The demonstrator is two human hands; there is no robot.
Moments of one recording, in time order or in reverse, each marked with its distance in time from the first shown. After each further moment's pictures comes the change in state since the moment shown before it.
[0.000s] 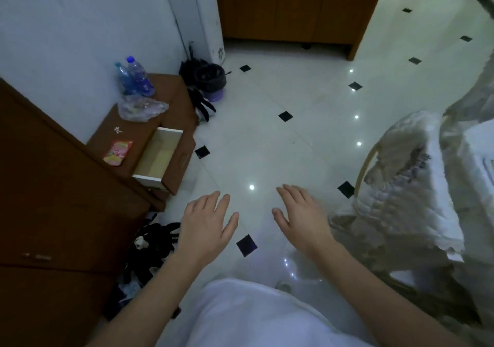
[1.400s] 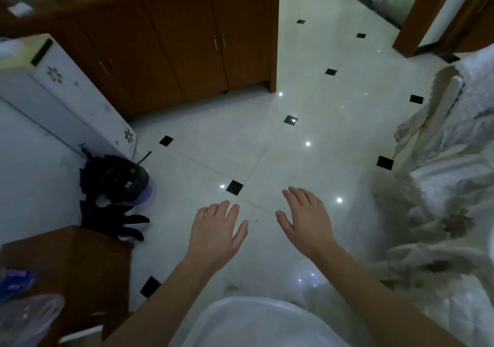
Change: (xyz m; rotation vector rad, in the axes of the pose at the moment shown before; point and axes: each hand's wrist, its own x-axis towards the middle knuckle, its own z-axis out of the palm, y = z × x) left_hand 0.700 0.076 0.092 -0.027 0.020 0.505; right_hand 0.507 0.316 -0.104 -0.011 0.156 0.493
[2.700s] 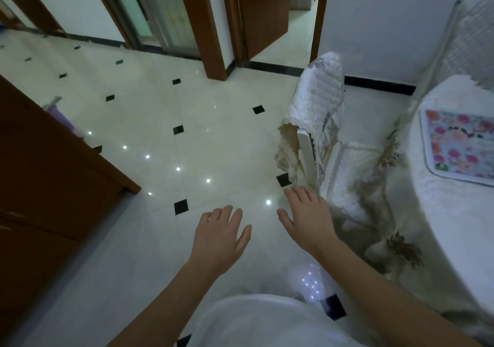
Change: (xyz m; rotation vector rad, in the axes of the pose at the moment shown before) left_hand 0.573 0.191 0.099 -0.056 -0.127 0.857; right_hand 0.282 0.317 -0.120 -0.010 0.259 0.828
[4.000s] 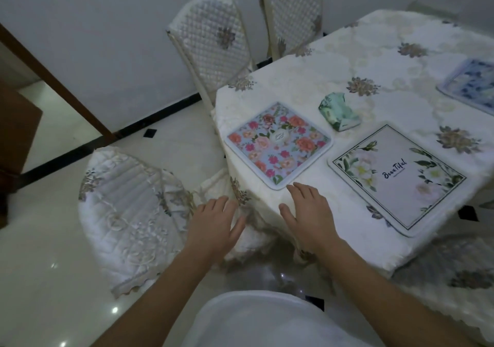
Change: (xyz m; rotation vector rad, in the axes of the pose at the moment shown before) left_hand 0.381 0.266 0.017 -0.113 -0.038 0.988; right_hand 0.026 0.275 -0.081 0.062 0.335 1.022
